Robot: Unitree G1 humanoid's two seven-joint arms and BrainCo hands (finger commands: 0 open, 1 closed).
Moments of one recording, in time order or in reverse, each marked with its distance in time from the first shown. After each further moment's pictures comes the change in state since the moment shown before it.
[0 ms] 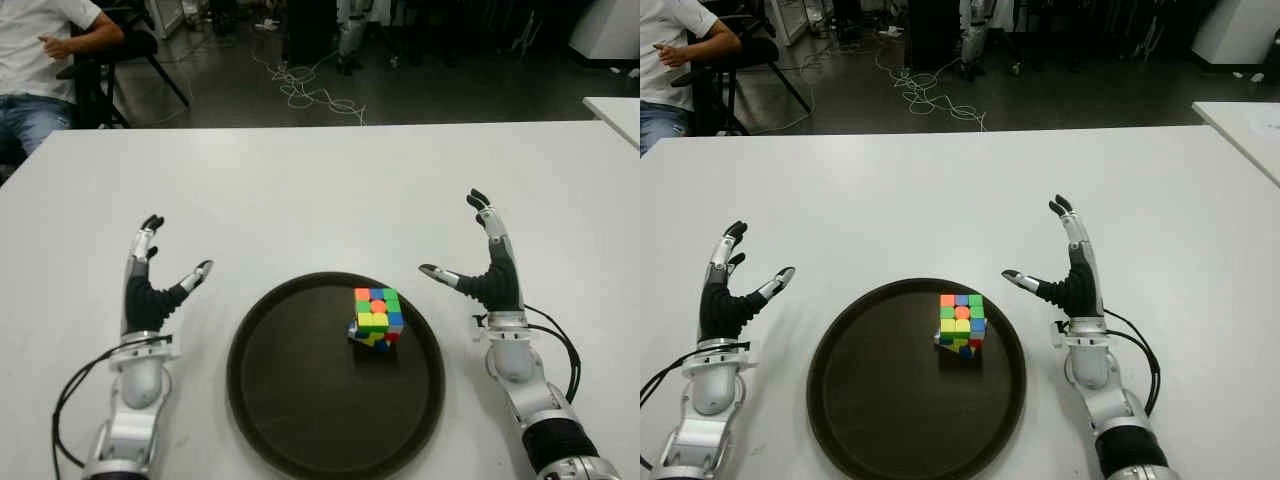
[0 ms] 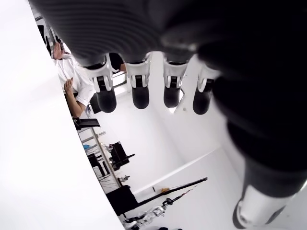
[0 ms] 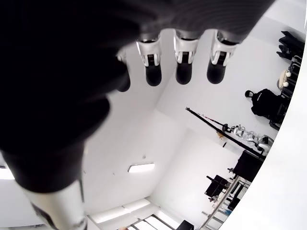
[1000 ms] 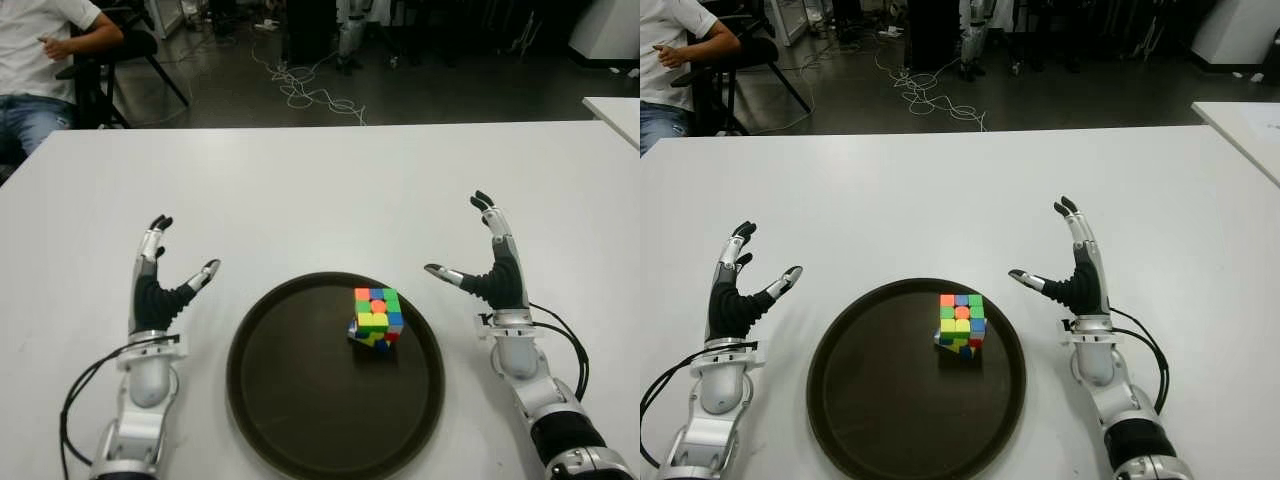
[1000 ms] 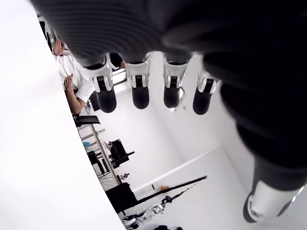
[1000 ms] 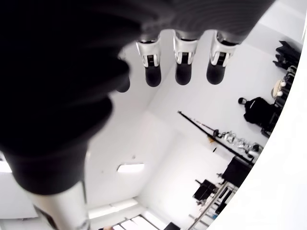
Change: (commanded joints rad) left arm 0.001 -0.001 0.006 -0.008 0.044 0.040 0.003; right arm -0.018 -0.013 0.026 0.080 0.034 -0.013 -0.017
